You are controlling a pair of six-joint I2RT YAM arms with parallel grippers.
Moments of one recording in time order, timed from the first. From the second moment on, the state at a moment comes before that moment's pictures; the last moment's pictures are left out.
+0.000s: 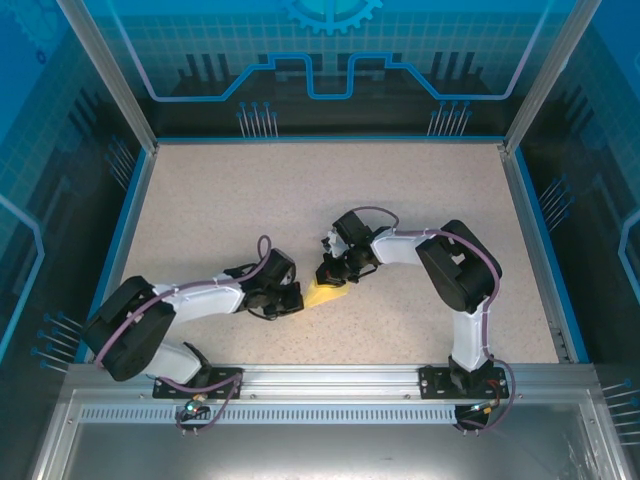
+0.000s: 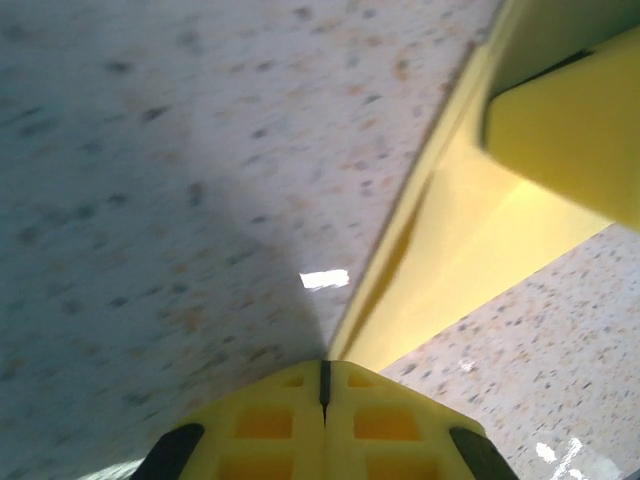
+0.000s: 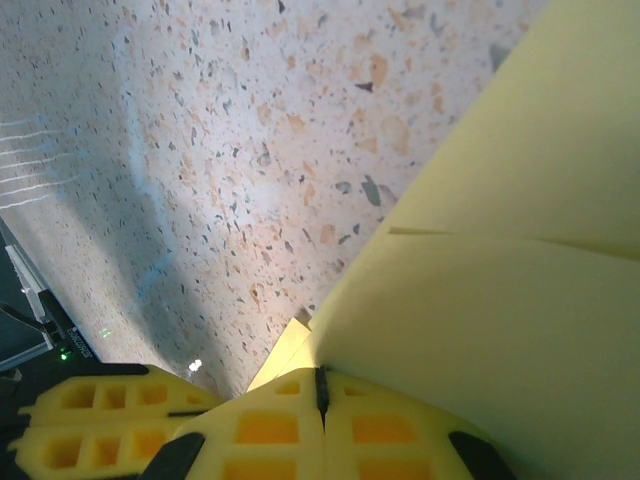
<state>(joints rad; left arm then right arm) -0.66 1.42 0.56 -0.27 0.25 -0.92 0.64 1.98 1.09 -0.30 -0.63 0.64</state>
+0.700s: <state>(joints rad) -0.64 1.47 0.55 -0.09 0.34 -0.96 0.64 1.98 1.09 -0.30 -0.63 0.64</state>
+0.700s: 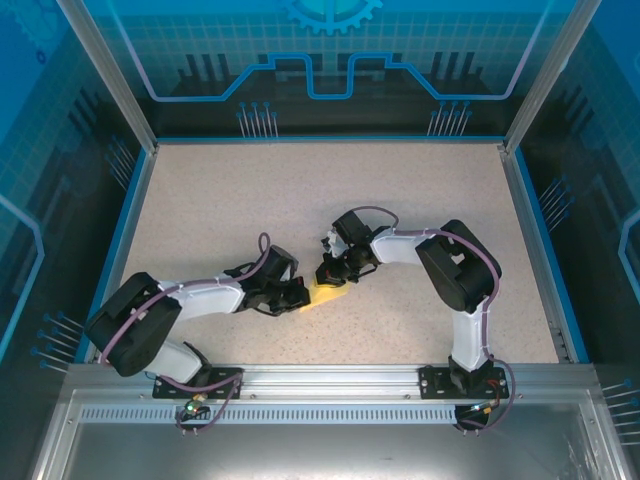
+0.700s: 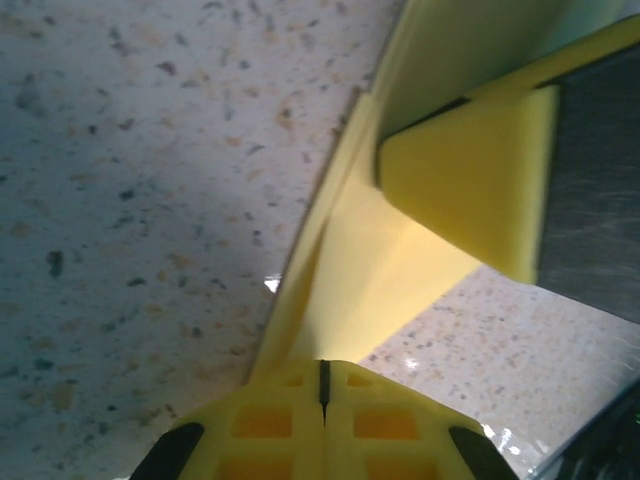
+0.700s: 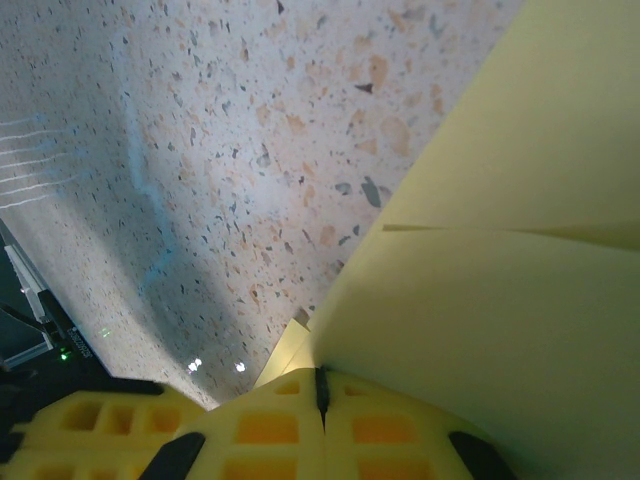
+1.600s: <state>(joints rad) -0.64 1.45 0.52 -0.09 0.31 -0.96 0.70 1.90 1.01 -0.20 -0.61 0.58</state>
